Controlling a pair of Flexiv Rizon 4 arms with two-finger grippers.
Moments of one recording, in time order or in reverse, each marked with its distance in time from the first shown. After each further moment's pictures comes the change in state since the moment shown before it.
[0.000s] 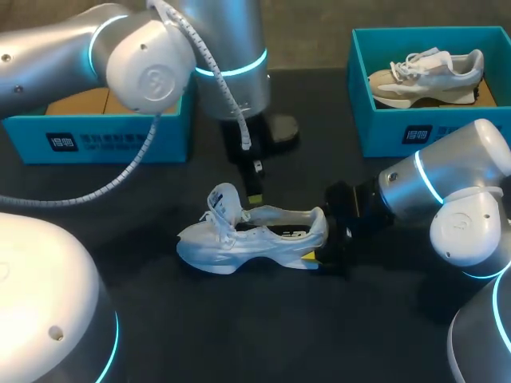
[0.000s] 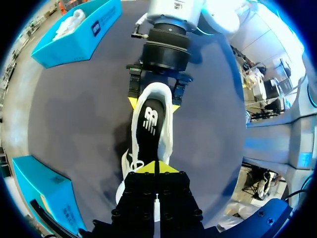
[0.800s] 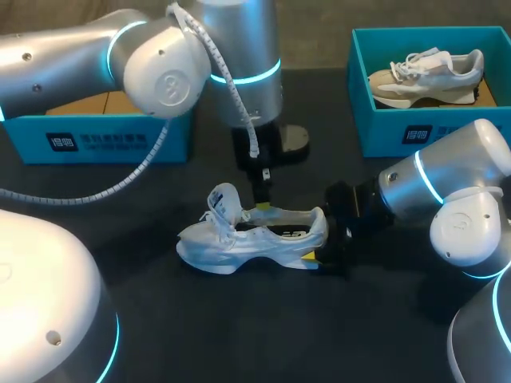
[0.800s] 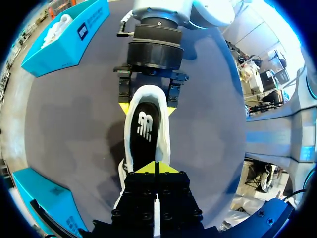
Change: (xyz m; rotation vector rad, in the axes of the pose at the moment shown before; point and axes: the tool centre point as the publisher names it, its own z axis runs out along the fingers) left arm 0.005 -0.011 0.020 -0.014 0.021 0.071; right arm 0.000 0.000 0.000 0.000 0.000 0.000
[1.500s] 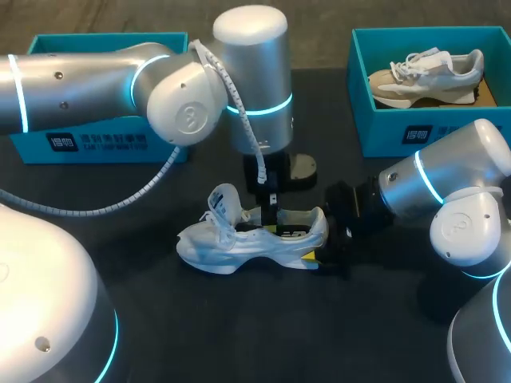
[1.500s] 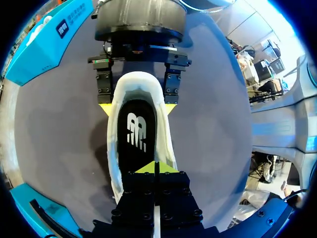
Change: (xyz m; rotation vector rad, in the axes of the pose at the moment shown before) left arm 0.000 -0.006 0.054 -0.023 0.036 0.082; right arm 0.000 0.000 0.000 0.000 0.000 0.000
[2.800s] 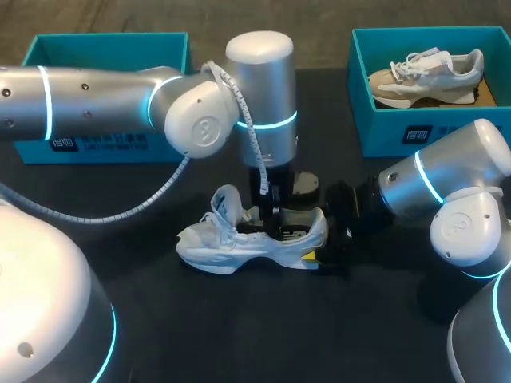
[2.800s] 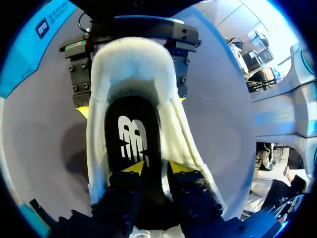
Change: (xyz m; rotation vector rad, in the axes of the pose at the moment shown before) left arm -0.011 -0.002 0.047 -0.007 0.082 0.104; right arm 0.000 0.000 0.000 0.000 0.000 0.000
